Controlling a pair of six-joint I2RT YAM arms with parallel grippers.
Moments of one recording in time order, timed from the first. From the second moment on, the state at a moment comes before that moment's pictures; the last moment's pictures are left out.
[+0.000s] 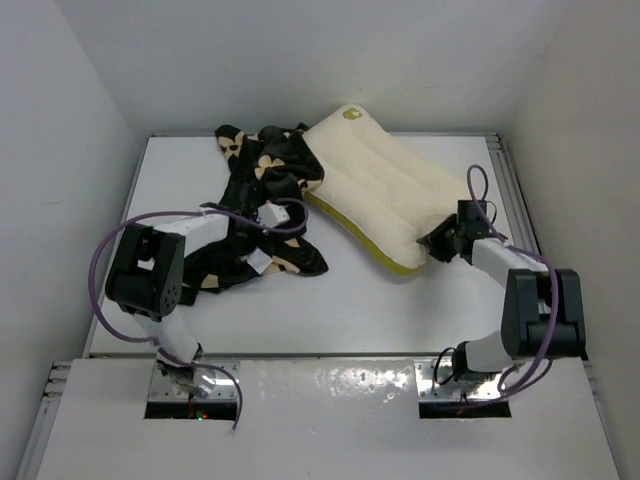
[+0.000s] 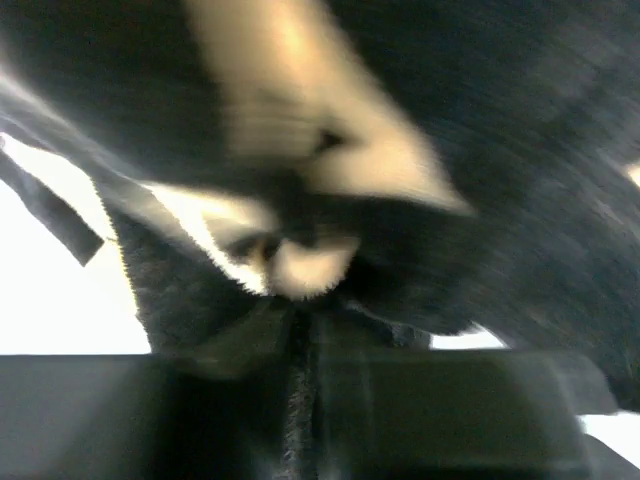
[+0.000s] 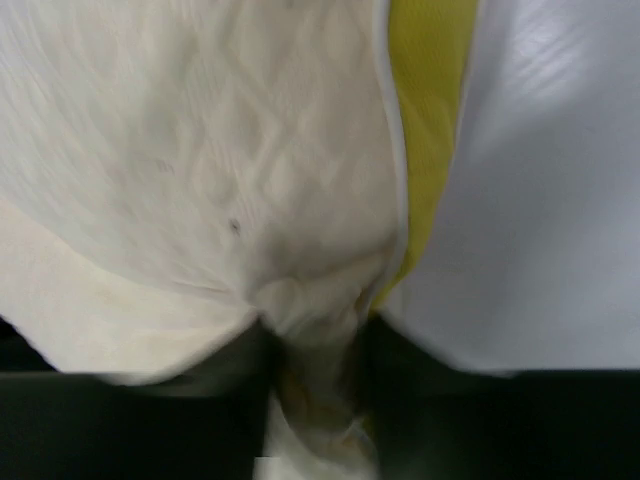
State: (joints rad) left arm -0.27 1.71 0.98 -0.38 -0.05 0.88; right arm -0.05 1.43 0.66 -0.17 -0.10 0.84
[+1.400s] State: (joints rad) left arm 0.17 1.72 1.45 -0.71 0.23 0.45; right arm 0.22 1.38 1.25 -0.23 0.35 0.07
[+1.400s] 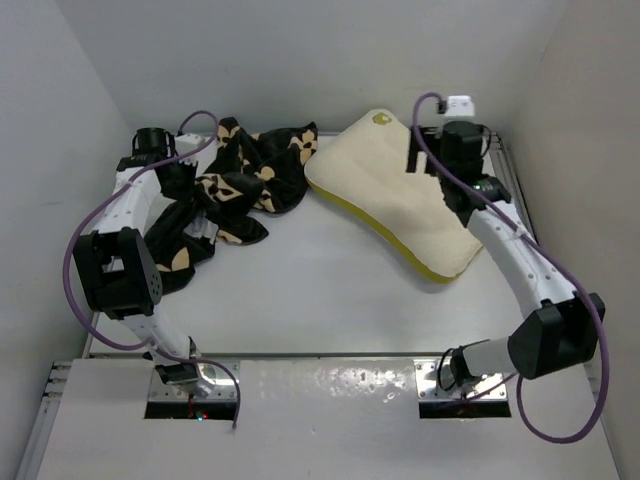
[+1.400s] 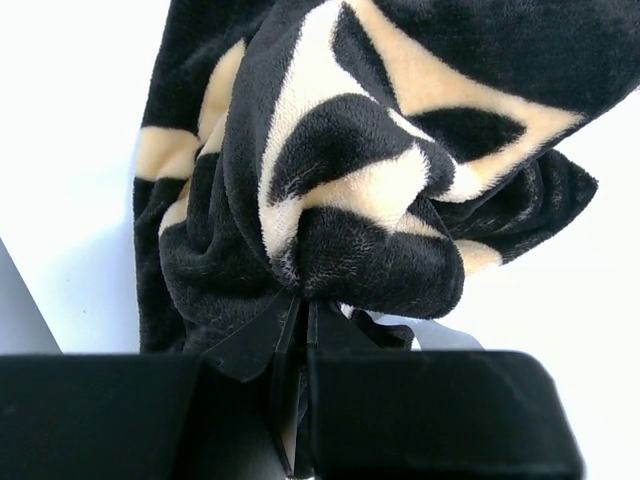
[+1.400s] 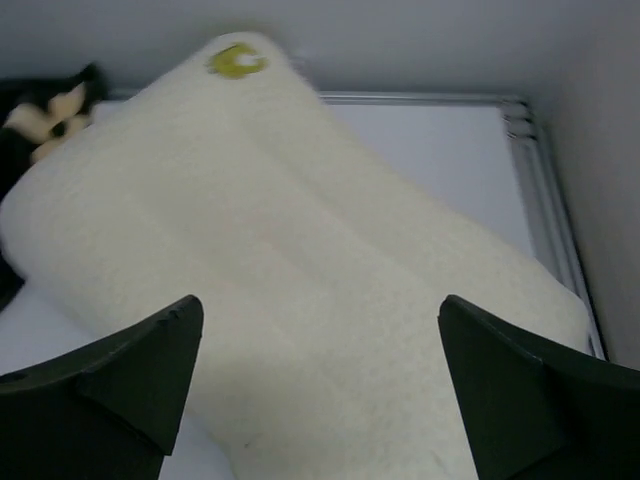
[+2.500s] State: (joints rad) left arm 0.17 1.73 1.46 -0.74 0.22 0.44; right arm 0.53 1.80 1.27 -0.37 0.04 -0.39
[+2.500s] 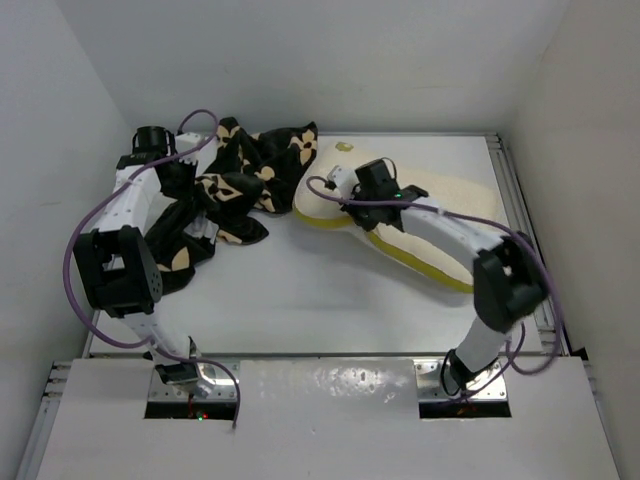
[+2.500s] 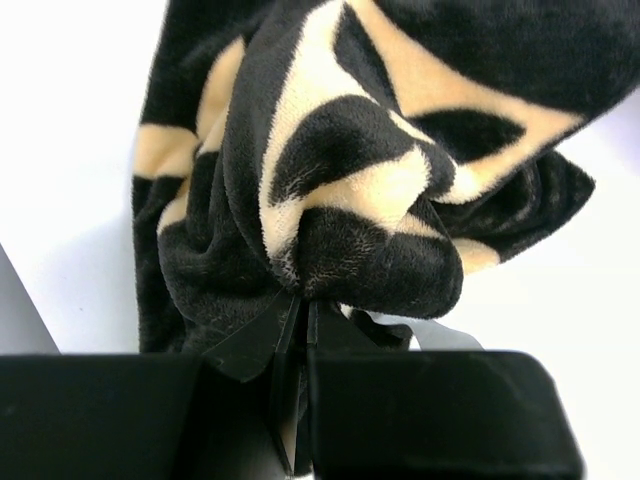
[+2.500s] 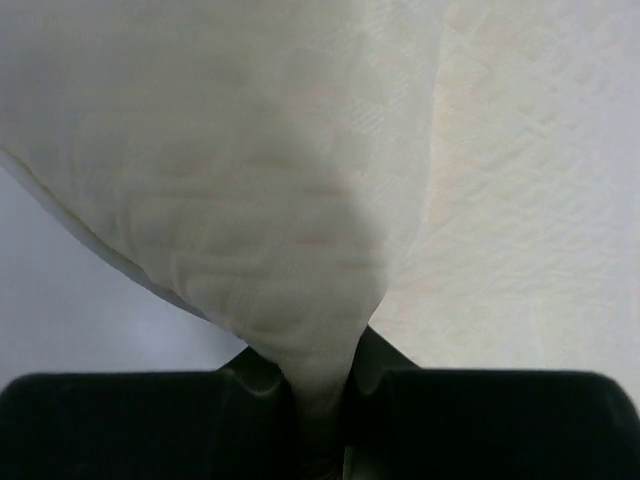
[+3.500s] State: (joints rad) left arm -0.02 1.87 1.87 -0.79 0.31 0.40; right arm 0.46 2.03 1.87 -0.33 -0.48 -0.05
